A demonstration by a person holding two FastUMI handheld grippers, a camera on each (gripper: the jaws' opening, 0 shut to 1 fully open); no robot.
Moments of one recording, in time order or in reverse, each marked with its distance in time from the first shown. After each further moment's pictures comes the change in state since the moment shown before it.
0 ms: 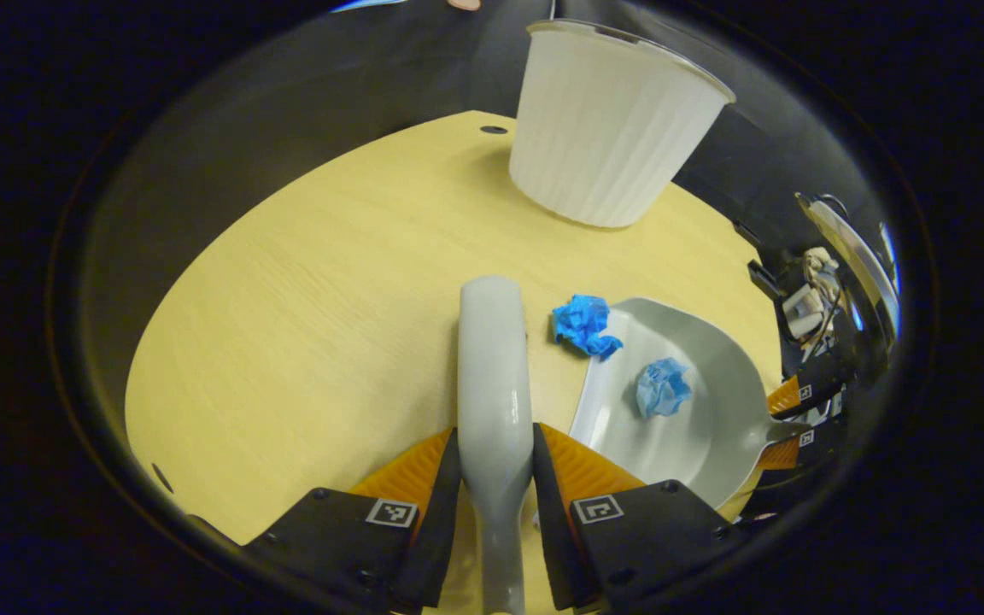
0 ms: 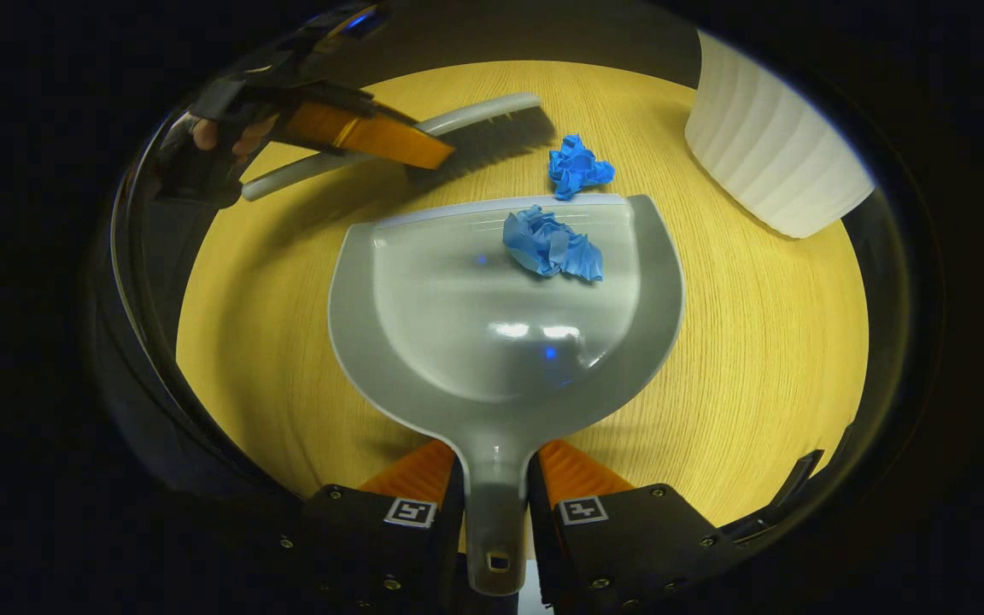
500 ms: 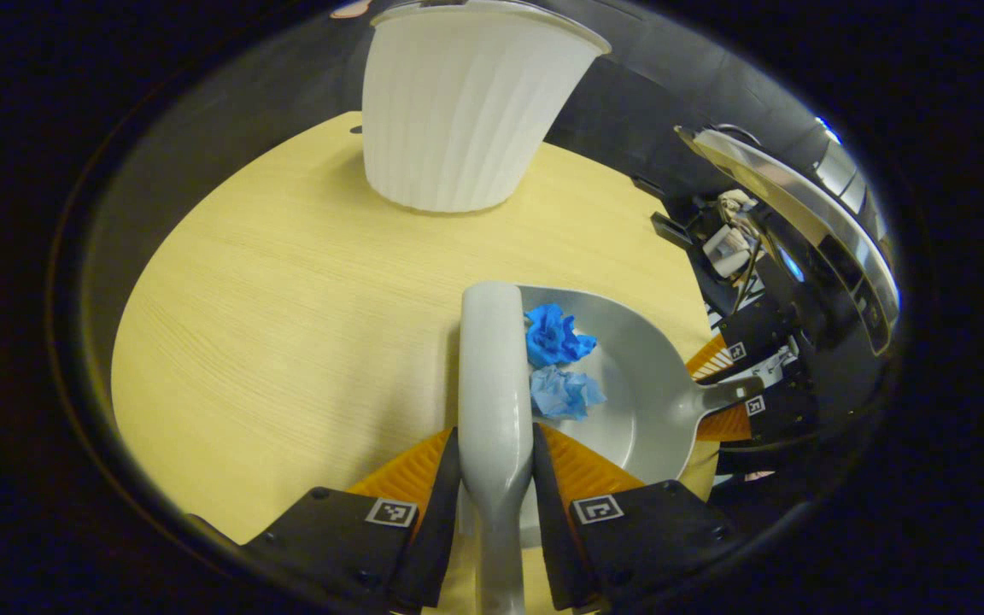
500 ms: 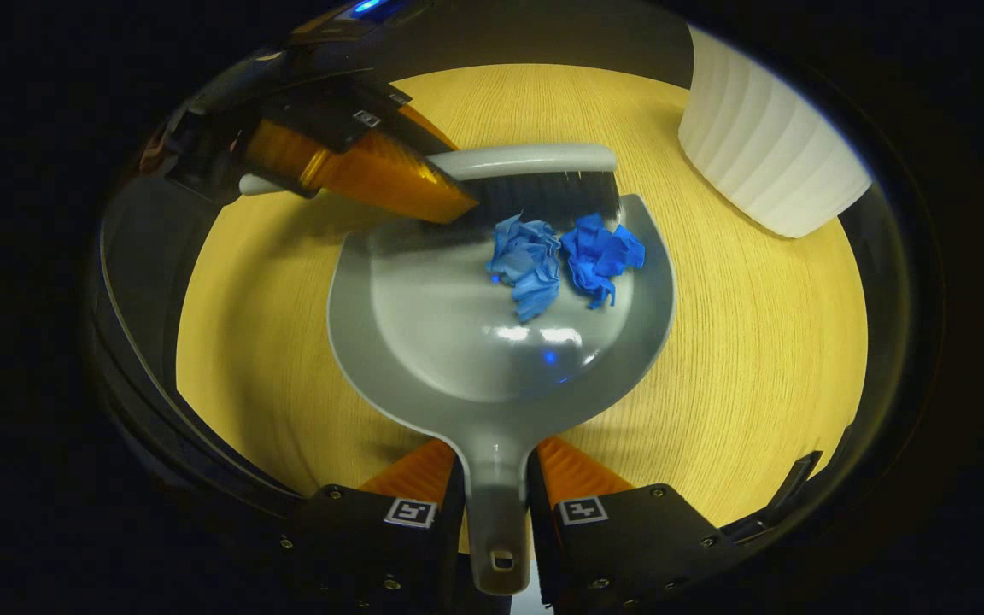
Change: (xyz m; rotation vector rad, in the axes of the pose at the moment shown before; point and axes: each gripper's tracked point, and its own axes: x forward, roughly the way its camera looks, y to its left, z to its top) left arm 0.000 -0.067 -0.016 0.184 0.063 -0.223; right arm -0.012 -0.002 0.008 0.000 -0.017 -0.004
